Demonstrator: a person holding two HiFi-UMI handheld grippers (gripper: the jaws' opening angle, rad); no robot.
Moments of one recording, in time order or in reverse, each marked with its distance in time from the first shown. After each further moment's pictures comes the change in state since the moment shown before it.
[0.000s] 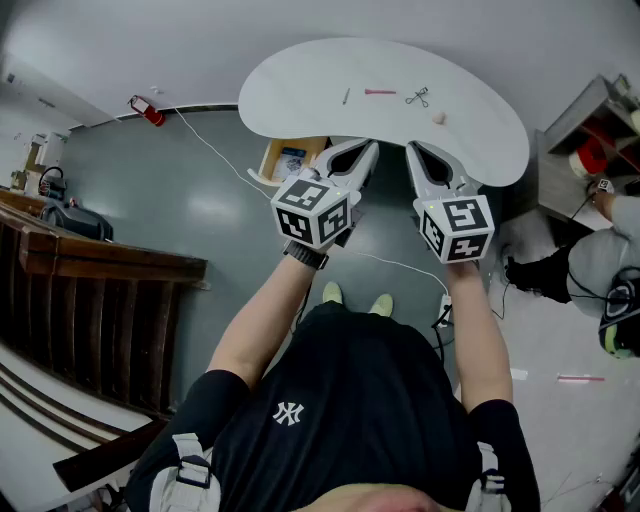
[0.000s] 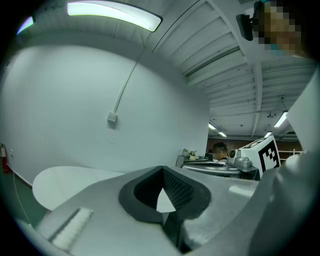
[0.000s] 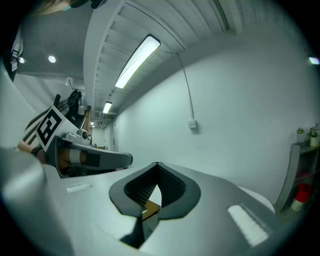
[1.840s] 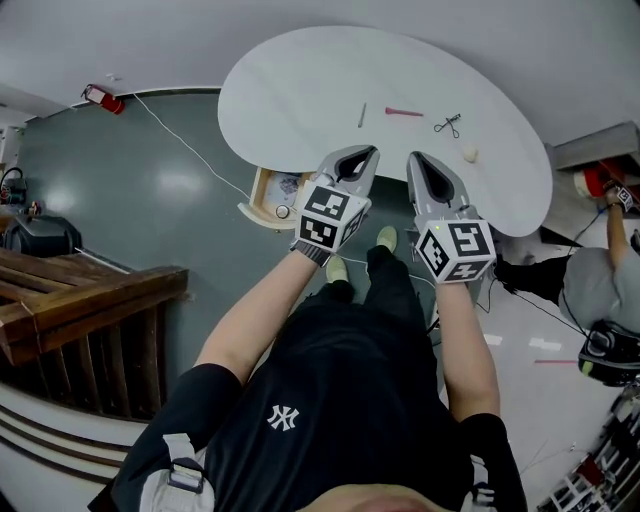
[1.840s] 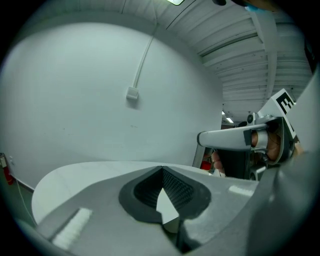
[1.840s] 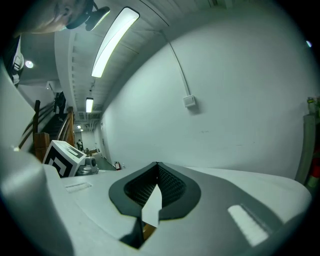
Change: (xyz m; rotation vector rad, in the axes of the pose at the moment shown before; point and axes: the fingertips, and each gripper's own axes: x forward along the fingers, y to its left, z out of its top) left arm 0.119 0.256 -0.073 0.025 0.175 0.029; right arm 0.244 -0.035 -0.039 0.161 0.080 -0.082
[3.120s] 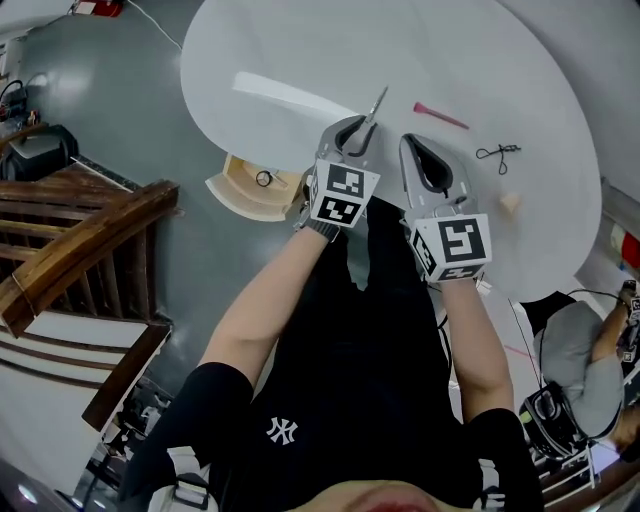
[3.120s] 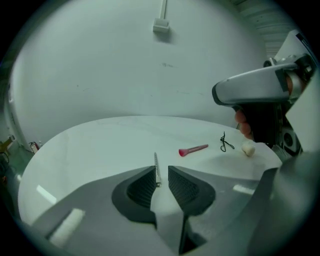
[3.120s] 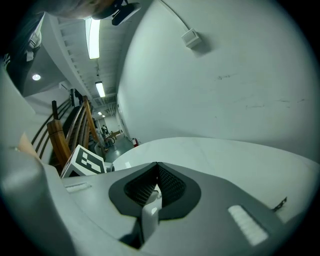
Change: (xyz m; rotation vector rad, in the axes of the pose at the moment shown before) left arm 0.178 0.154 -0.178 -0.080 0.377 0.349; right arm 0.199 -0.101 -0.127 -0.022 0.293 0.290
